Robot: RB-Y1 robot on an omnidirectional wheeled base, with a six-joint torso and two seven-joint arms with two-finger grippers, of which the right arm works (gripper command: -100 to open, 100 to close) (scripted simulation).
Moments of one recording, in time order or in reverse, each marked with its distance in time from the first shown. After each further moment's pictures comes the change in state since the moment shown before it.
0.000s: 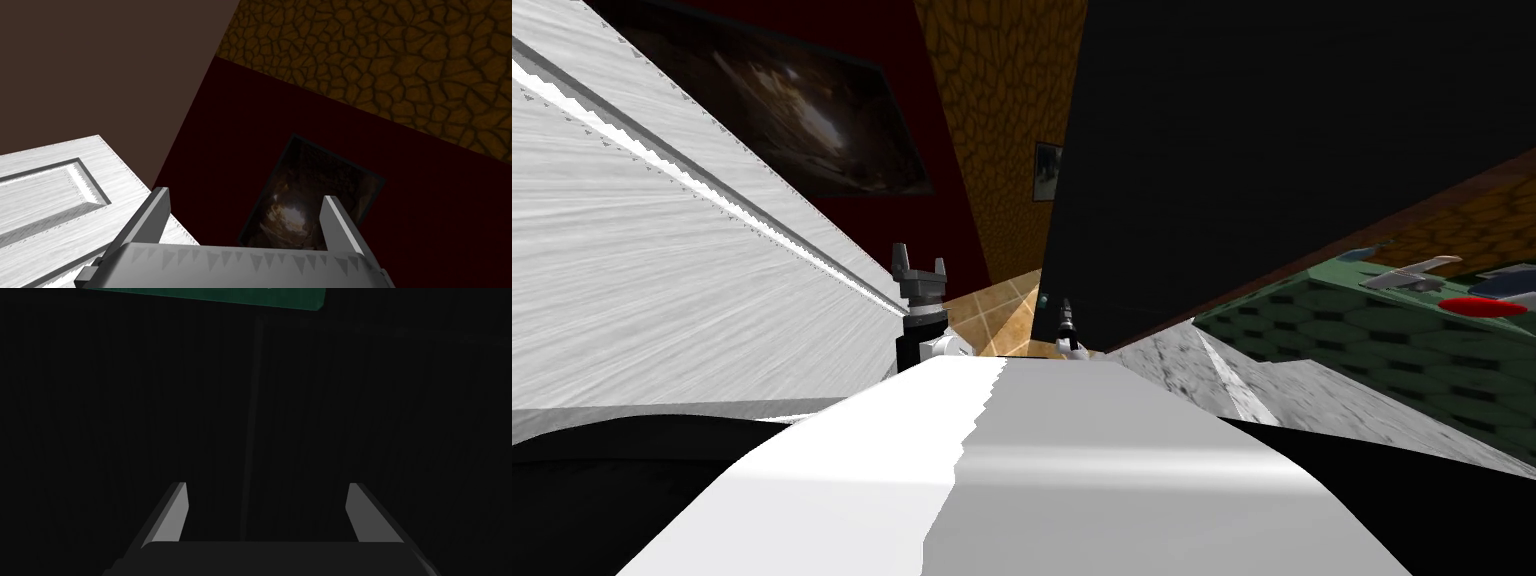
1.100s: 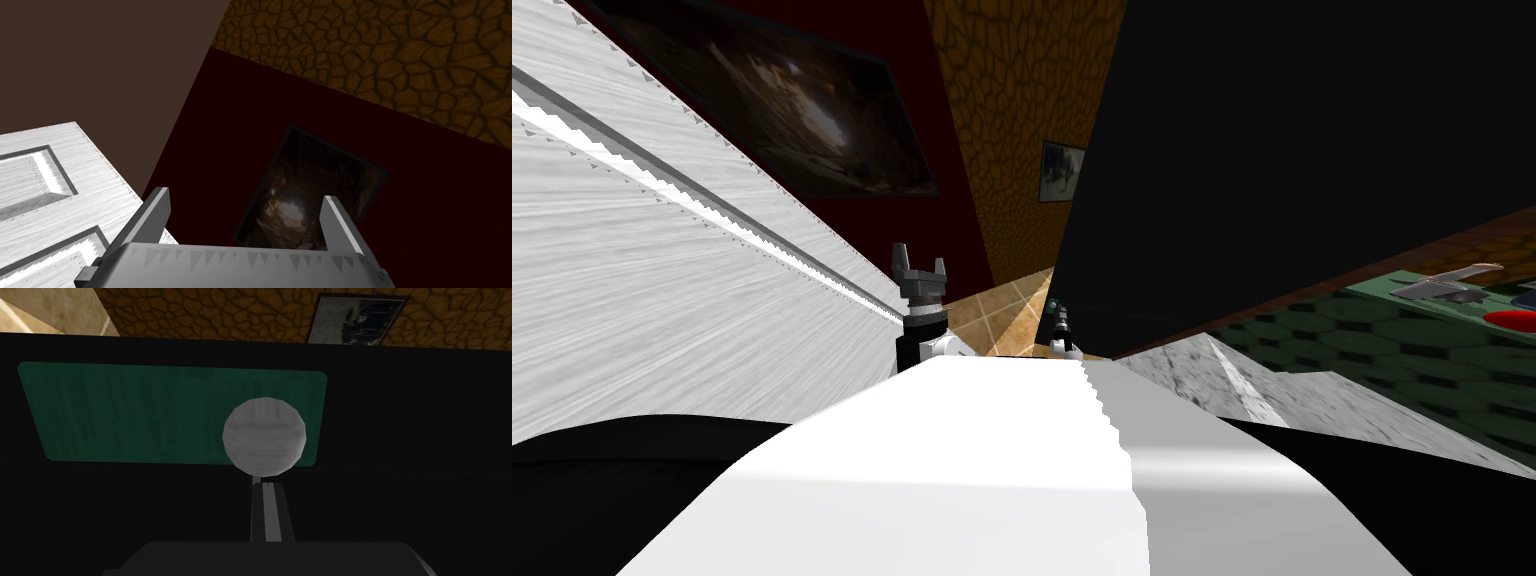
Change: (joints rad) arm -0.001 0.057 -0.005 0.014 -0.003 -0.014 0.005
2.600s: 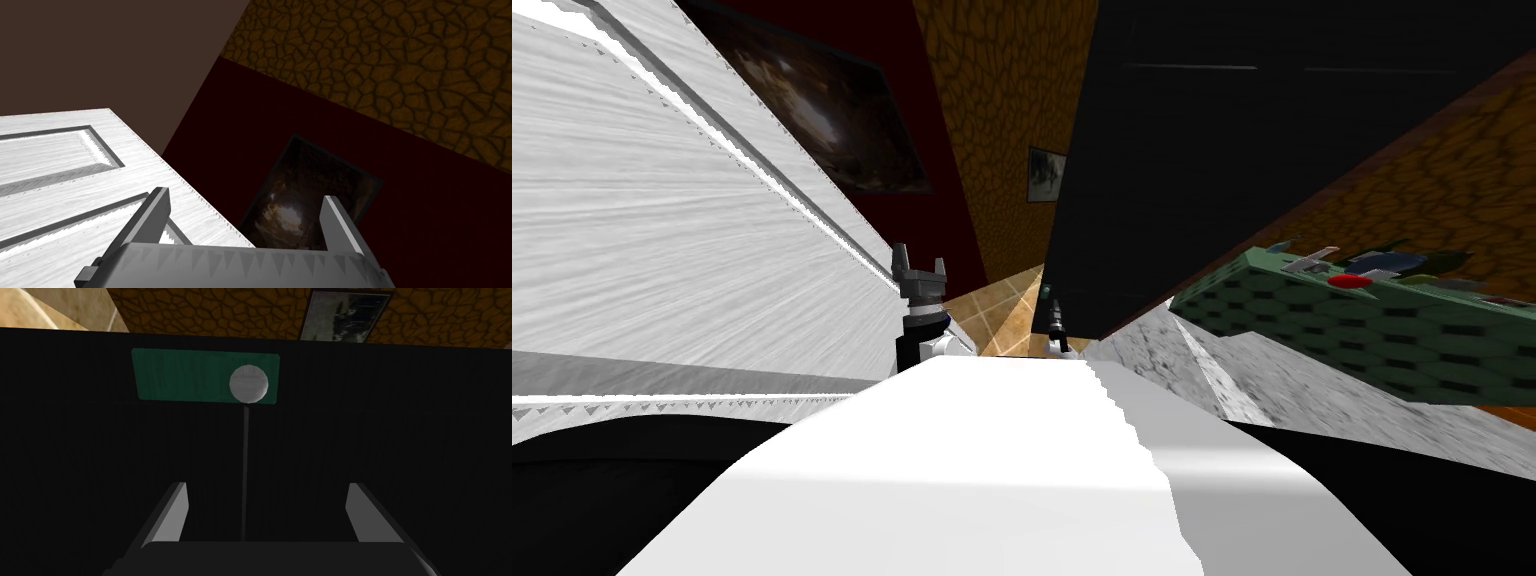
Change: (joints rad) arm 0.039 0.006 0.203 -0.069 -0.170 0.030 0.063
